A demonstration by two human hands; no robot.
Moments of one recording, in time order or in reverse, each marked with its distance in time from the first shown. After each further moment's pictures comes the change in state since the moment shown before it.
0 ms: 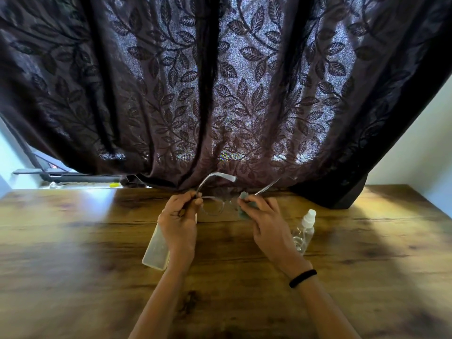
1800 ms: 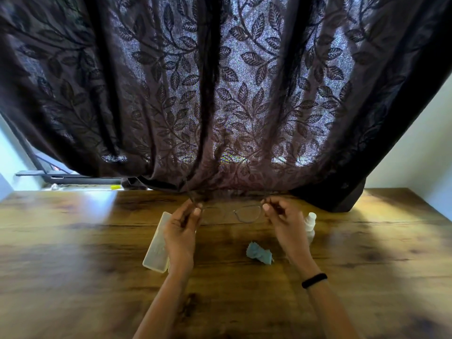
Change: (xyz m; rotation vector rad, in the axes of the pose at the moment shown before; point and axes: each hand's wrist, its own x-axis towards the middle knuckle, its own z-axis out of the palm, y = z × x) left_hand -0.010 -0.017 -0.001 -0.176 -0.065 -0.314; right_hand 0.001 0.012 -0.010 0.692 0.294 0.434
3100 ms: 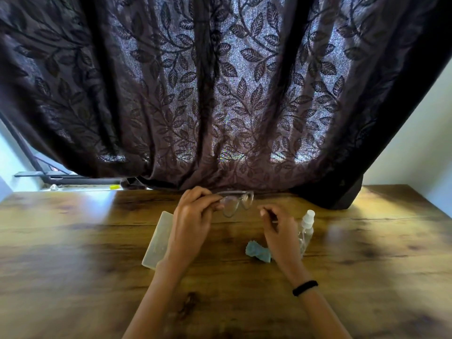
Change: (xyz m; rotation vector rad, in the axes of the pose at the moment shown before) left_hand 0.005 0.039 0.007 0.681 -0.327 0.721; right_hand -0.018 0.006 0.009 -0.254 0.073 -0.137
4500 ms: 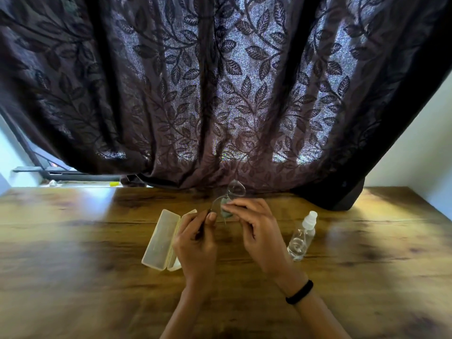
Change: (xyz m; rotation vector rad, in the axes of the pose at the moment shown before) left_hand -0.041 0.022 0.021 -0.274 0.399 -0.320; right_hand -0.004 -0.051 0.003 -0.104 -0.265 -0.406
